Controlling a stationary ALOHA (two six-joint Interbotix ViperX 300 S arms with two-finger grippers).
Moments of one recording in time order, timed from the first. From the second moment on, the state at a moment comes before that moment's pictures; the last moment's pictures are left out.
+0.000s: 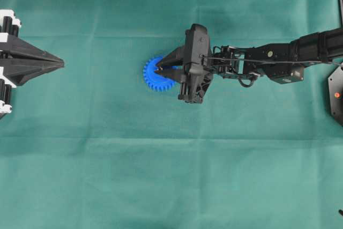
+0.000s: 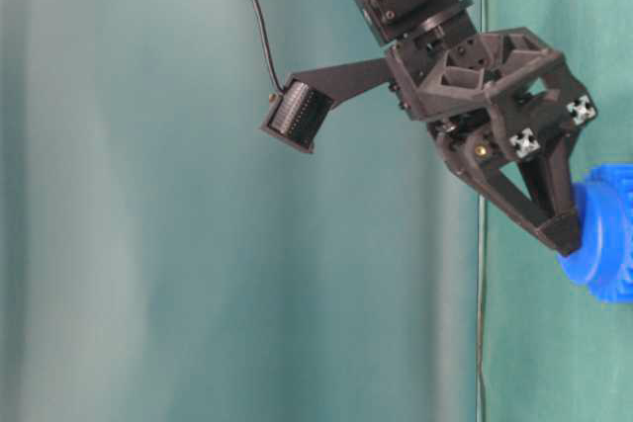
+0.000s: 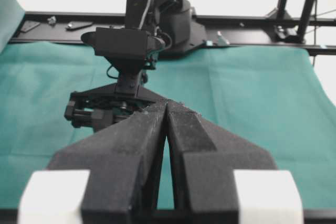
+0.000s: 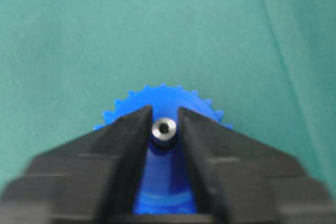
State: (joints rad) left arm 0.00 -0.96 1.17 0.01 -0.20 -0.02; right arm -0.10 0.27 0.67 0.06 -0.47 -0.07
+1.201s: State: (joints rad) left arm 0.00 -0.96 1.17 0.01 -0.20 -0.02; right arm -0.10 0.07 0.74 0.06 -0.43 -0.07
